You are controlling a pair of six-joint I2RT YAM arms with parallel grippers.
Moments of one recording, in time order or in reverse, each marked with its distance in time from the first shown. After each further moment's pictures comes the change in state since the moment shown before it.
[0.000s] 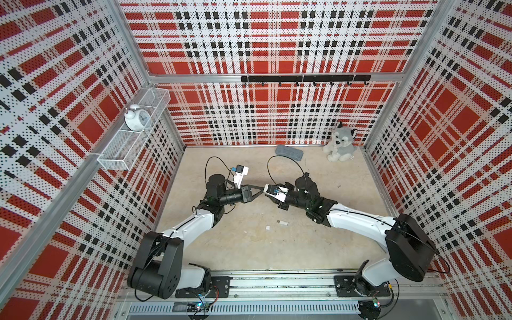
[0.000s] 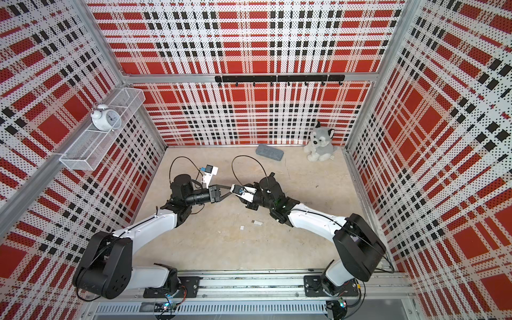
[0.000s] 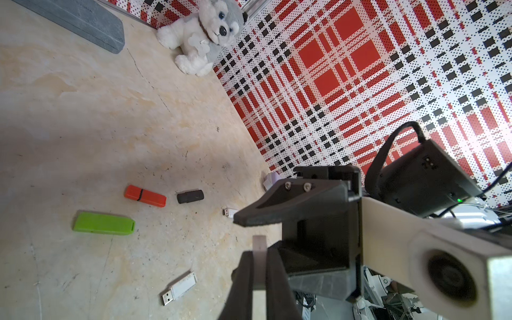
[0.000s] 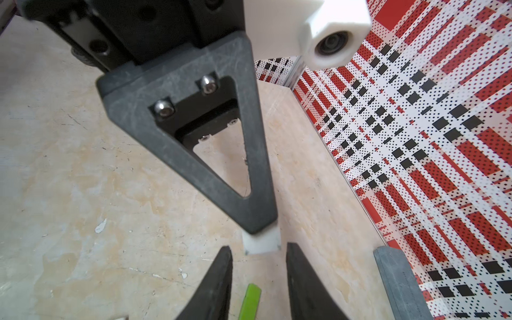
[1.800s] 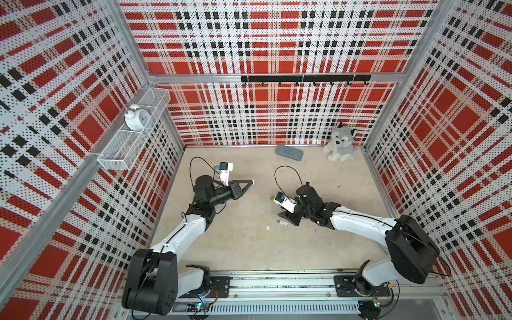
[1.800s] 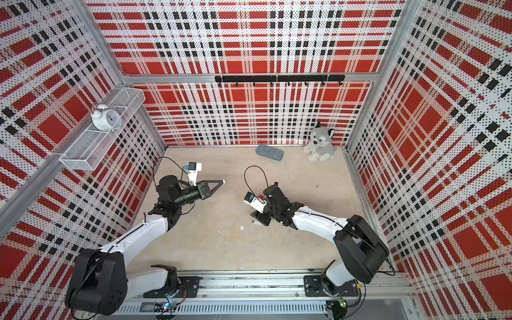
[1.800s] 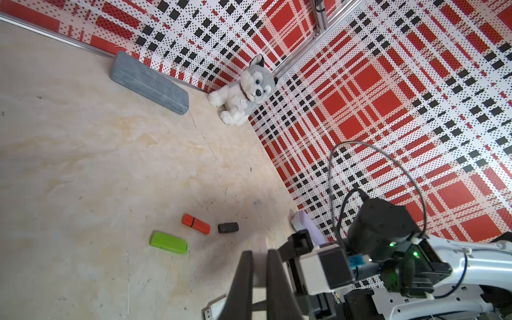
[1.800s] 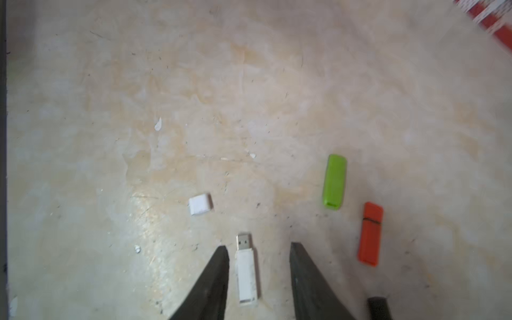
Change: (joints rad) left arm 0.126 -0.131 -0.040 -0.041 -0.129 0.027; right arm -0.050 -0.009 -0.096 -0.380 -0.031 0.270
